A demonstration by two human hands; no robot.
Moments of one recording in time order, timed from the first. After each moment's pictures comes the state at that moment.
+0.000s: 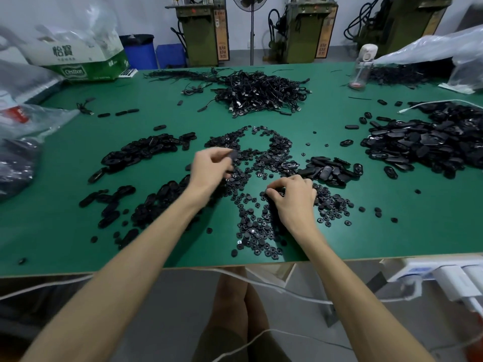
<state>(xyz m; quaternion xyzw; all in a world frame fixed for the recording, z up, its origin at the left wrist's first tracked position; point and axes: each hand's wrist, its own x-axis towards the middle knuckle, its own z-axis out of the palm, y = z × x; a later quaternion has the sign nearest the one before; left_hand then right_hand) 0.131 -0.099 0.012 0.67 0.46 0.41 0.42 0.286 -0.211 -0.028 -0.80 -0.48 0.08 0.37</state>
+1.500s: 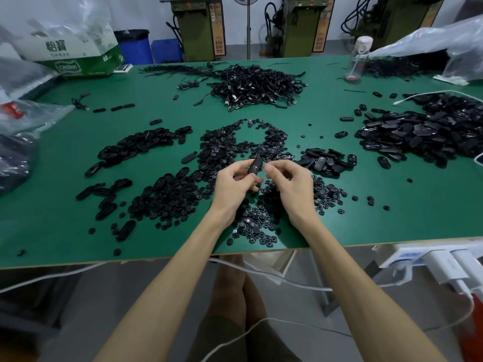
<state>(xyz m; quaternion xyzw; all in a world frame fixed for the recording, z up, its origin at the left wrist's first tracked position) 0.165 -0.158 -0.026 0.60 0.35 0.45 0.56 0.295 -0.221 -0.027 -0.62 -0.45 0.19 0.62</state>
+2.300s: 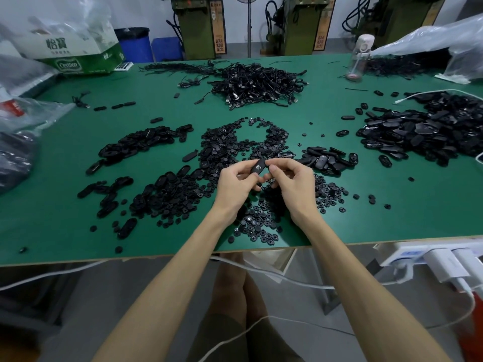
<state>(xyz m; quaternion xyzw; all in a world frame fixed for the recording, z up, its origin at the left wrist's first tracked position) 0.165 -0.160 -0.028 0.64 0.36 0.43 0.53 0.296 -0.218 -0.031 -0.60 -0.44 0.22 0.63</state>
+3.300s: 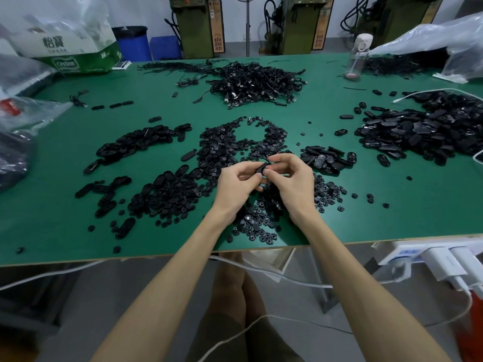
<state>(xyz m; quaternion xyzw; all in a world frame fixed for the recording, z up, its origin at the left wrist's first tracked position) 0.164 -0.165 -0.023 0.65 0.33 0.43 0.54 0.294 -0.221 -0.027 -0.62 -0.43 0.20 0.63</state>
